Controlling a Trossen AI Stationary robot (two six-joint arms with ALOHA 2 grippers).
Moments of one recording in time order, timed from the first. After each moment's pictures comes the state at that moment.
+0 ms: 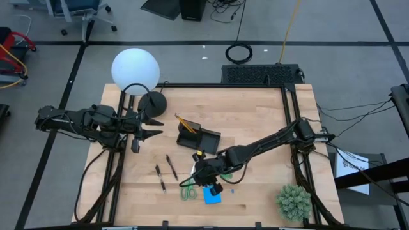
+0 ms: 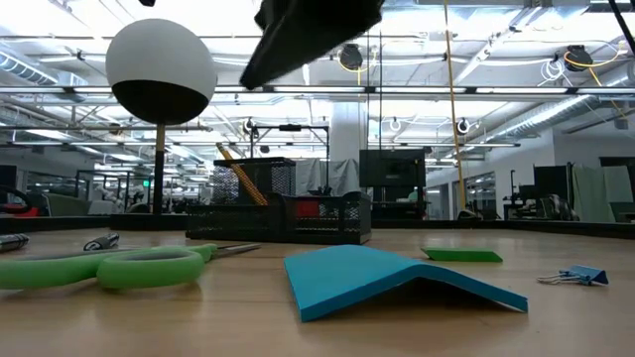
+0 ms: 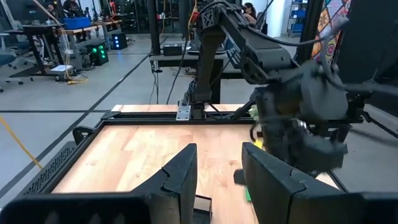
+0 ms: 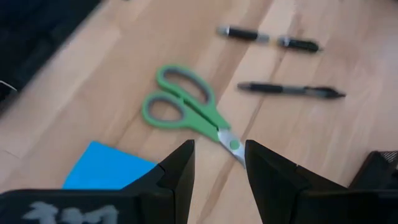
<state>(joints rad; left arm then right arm) -0.17 0.66 0.78 -0.23 -0.13 -0.02 0.32 2.03 1.64 -0.53 0.00 -0.21</state>
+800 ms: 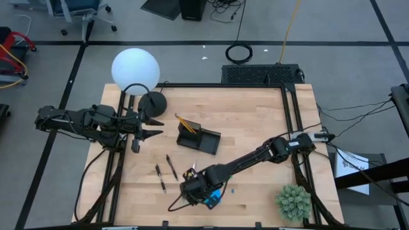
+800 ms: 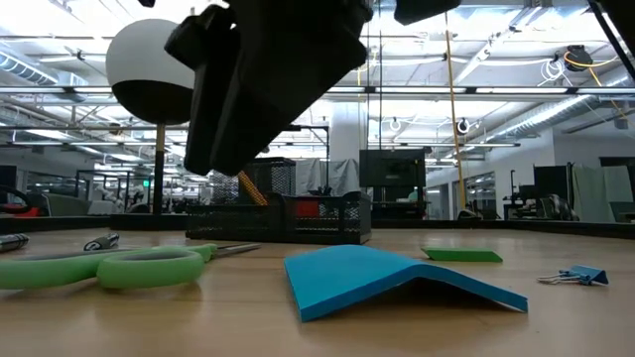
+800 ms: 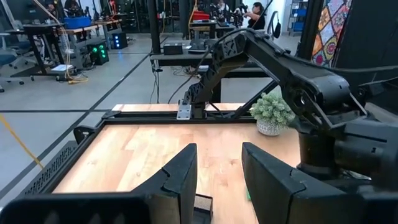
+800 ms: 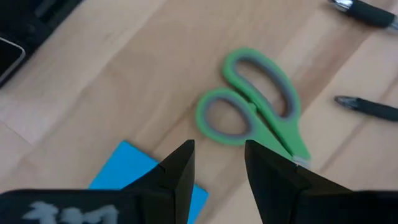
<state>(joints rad) -0.17 0.66 0.78 -0.24 -0.13 -0.02 0.40 2.40 2.15 -0.92 -0.06 -0.32</state>
